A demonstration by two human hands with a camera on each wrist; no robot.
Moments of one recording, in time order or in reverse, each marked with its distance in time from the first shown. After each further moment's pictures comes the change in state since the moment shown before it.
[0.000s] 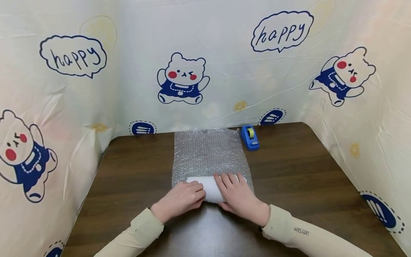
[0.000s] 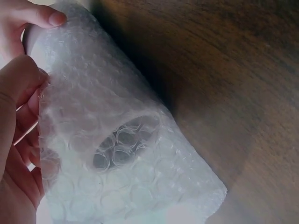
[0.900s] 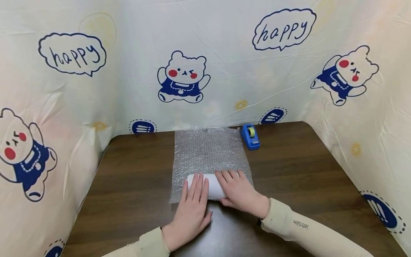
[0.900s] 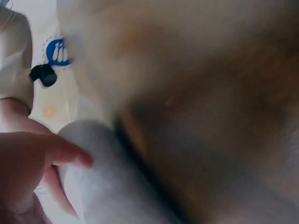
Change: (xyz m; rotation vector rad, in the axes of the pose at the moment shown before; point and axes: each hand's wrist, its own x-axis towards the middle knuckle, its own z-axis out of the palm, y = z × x) left_hand -0.004 0.069 0.017 0.148 0.007 -0.431; right_hand 0.009 0.013 -0.006 0.126 -0.088 0.006
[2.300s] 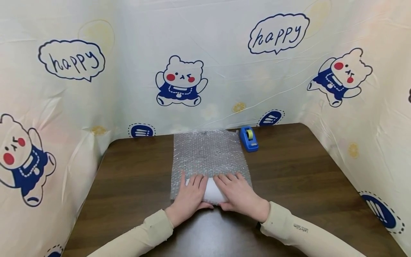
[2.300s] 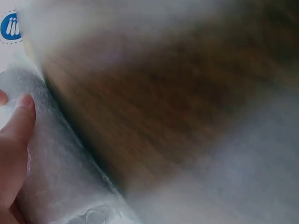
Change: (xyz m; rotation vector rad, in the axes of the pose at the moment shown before) left_hand 0.032 -0.039 0.038 0.040 -0.034 0.047; right_hand 0.000 0.001 -0.007 0.060 -0.010 -0.012
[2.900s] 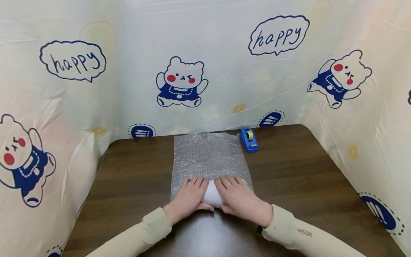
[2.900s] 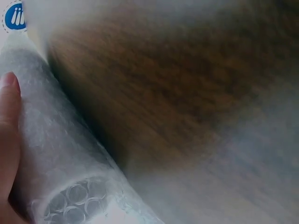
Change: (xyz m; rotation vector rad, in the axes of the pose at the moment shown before) left_hand 0.005 -0.008 -0.006 -0.036 -0.019 0.091; right_hand -0.004 -0.009 -0.014 -0.025 -0.060 -0.006
